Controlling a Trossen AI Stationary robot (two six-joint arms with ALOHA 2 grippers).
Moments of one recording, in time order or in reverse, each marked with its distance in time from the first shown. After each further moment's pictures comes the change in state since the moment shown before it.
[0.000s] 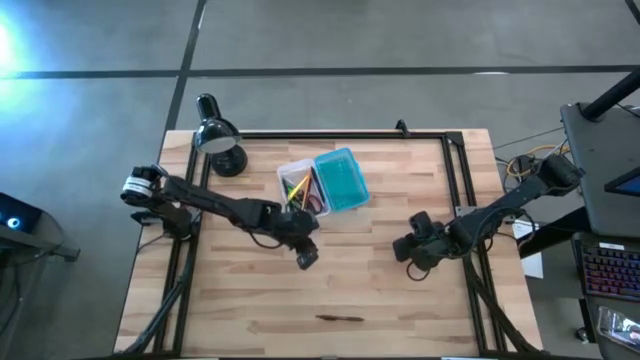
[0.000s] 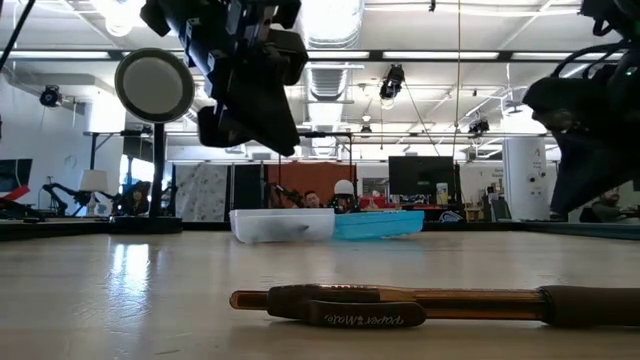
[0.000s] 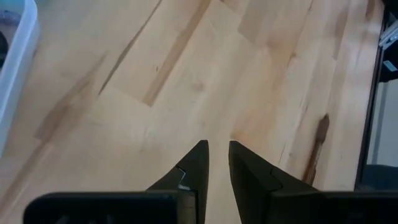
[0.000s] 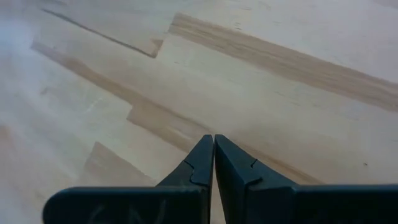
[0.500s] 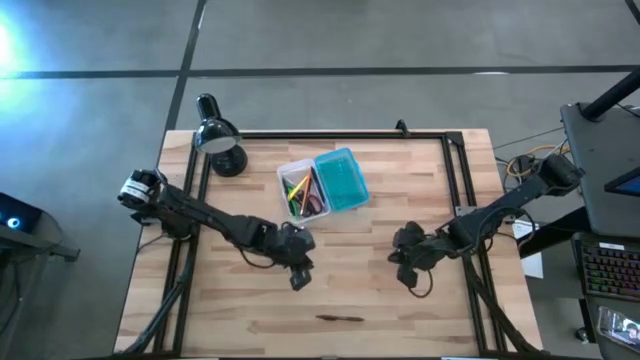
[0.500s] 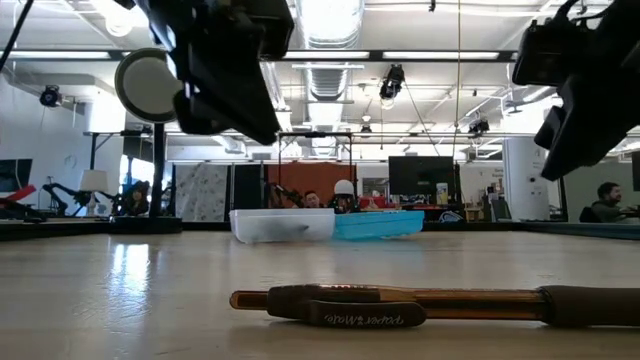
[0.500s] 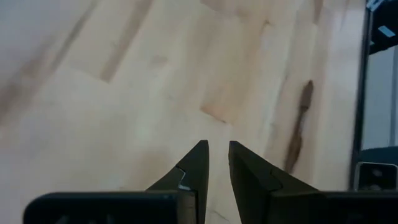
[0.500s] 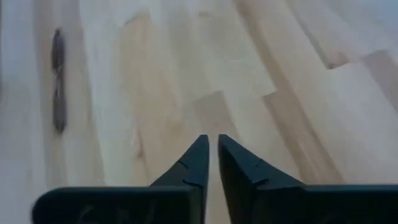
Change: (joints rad) left arm -0.157 0.000 0.000 0.002 -0.106 -0.009; right arm 0.000 0.002 0.032 0.289 -0.209 -0.785
